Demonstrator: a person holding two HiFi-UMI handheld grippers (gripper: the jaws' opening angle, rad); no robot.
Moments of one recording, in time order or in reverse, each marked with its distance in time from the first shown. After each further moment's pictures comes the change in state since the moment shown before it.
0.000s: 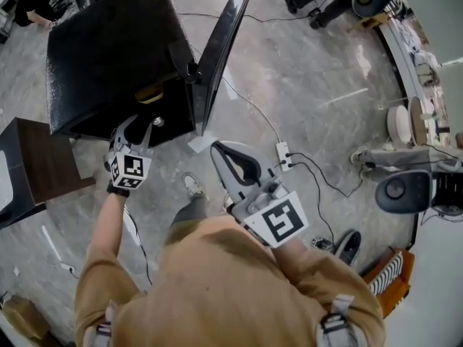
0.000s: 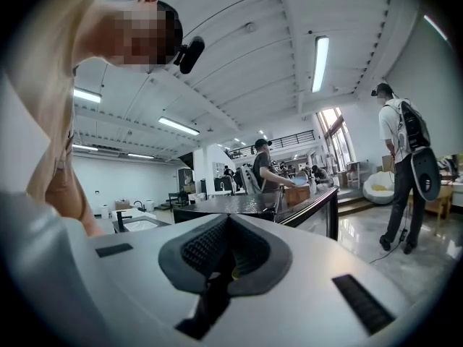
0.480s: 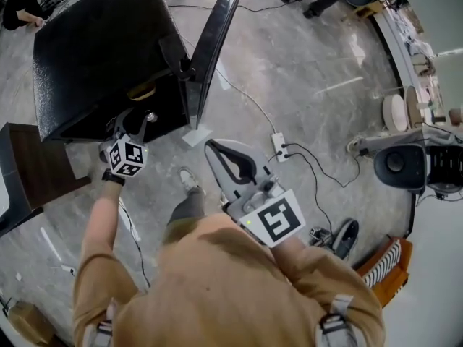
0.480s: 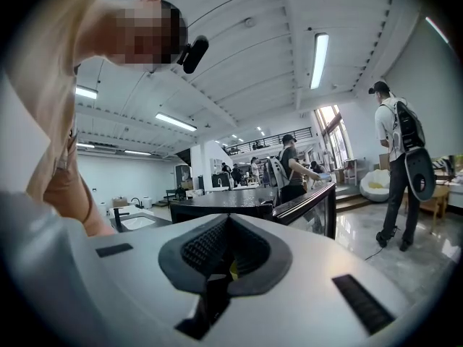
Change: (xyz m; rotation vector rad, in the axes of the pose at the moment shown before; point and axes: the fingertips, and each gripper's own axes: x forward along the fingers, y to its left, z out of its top) left arm 0.046 -0.005 -0.034 0.121 0.090 -0.056; right arm 0.009 -0.003 -0.013 0.002 0.024 -0.021
